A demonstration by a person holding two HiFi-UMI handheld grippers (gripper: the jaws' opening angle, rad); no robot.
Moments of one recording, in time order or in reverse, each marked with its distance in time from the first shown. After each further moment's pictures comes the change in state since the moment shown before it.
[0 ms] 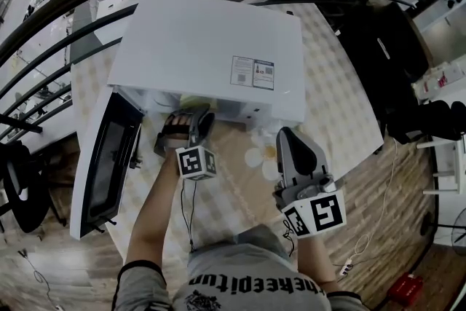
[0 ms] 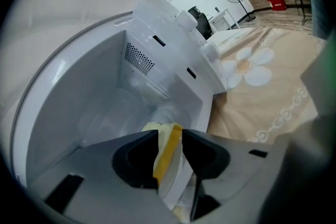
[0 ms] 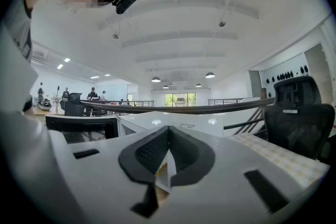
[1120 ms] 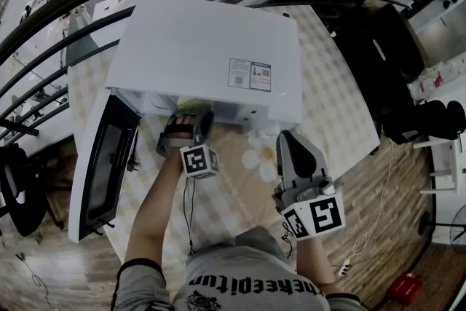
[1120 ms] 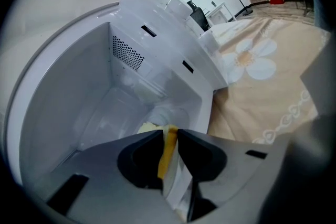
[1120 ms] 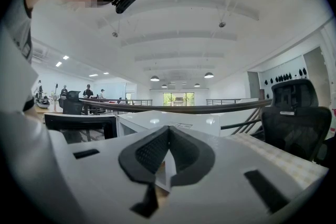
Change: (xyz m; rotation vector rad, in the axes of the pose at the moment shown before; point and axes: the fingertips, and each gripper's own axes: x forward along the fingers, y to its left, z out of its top) left arm 0.016 -0.008 0.001 0.039 0.034 -0.006; right arm -0.006 -0.002 -0.001 -0.013 0.010 -0.021
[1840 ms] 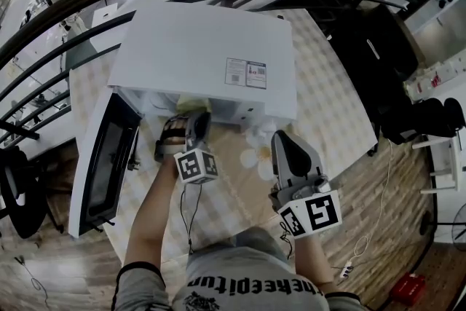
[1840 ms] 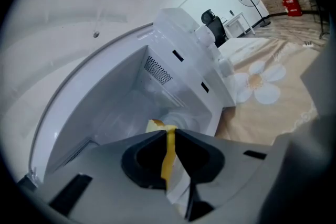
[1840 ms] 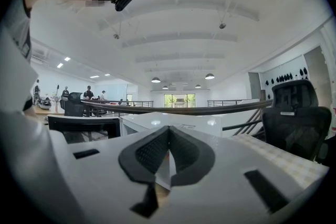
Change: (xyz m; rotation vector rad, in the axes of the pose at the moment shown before) left arm -0.037 0.029 0.012 -0.161 -0.035 0.090; right arm -0.010 0.010 0.004 0.002 -0.016 0.010
